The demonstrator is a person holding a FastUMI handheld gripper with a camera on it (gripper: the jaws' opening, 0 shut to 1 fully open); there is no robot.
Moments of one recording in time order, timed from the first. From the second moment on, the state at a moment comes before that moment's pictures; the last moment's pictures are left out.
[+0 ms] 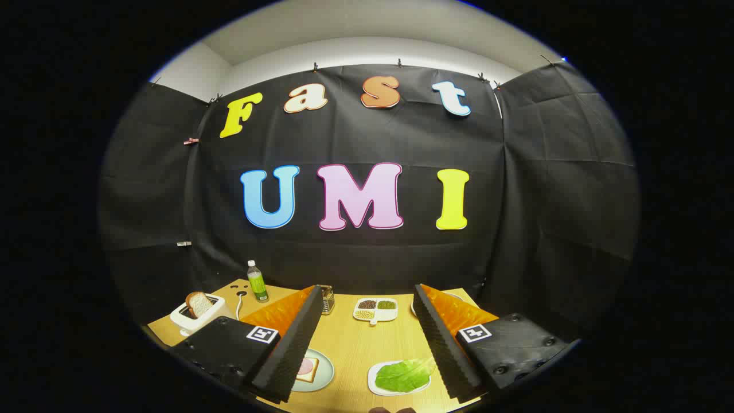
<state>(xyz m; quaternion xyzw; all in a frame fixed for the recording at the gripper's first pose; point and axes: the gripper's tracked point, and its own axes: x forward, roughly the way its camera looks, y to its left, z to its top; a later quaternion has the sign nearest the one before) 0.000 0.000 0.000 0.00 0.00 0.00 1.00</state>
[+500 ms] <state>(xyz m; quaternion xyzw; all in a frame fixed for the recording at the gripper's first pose) 0.003 0.006 -0.013 0.00 0.02 0.01 1.00</state>
